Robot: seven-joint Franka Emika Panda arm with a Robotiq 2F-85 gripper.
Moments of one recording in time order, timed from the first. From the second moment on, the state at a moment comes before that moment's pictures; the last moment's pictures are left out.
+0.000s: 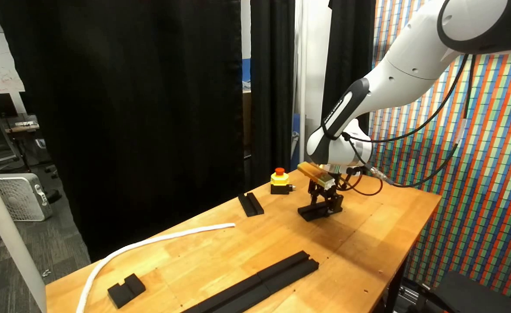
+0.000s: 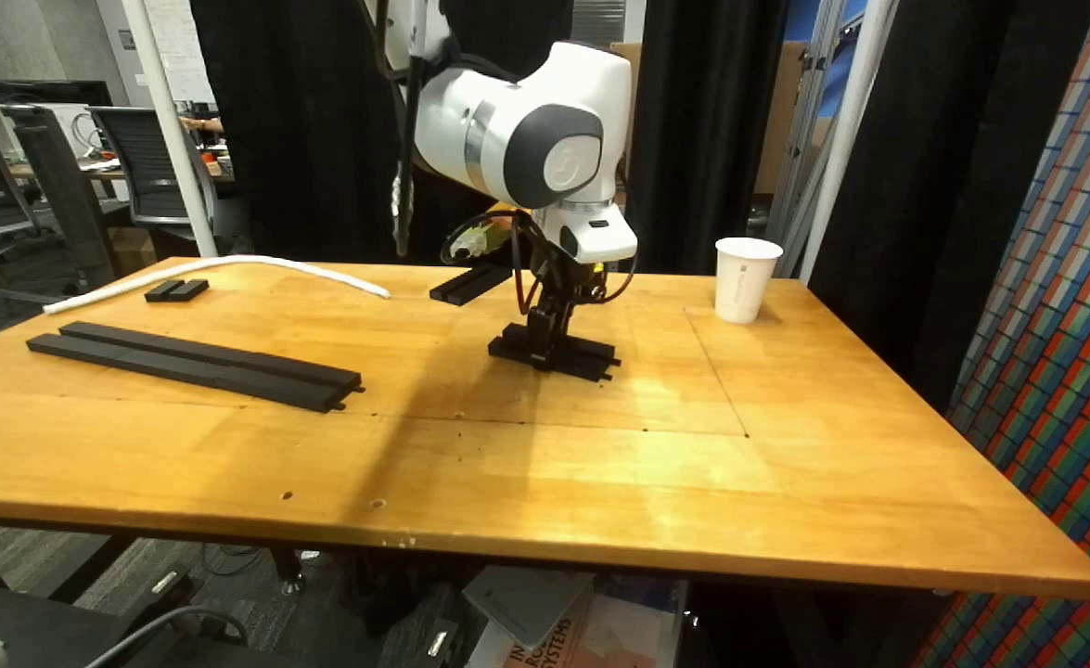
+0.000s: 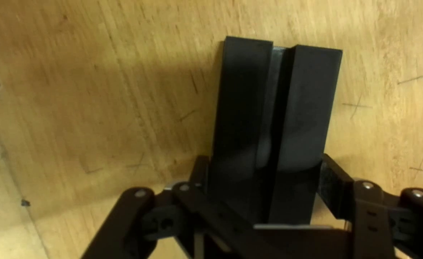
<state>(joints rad) -0.11 0.39 -0.08 -2.19 0.34 2.64 1.16</state>
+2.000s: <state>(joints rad) -0.04 0.10 -0.02 -2.57 0.42 2.61 1.14</state>
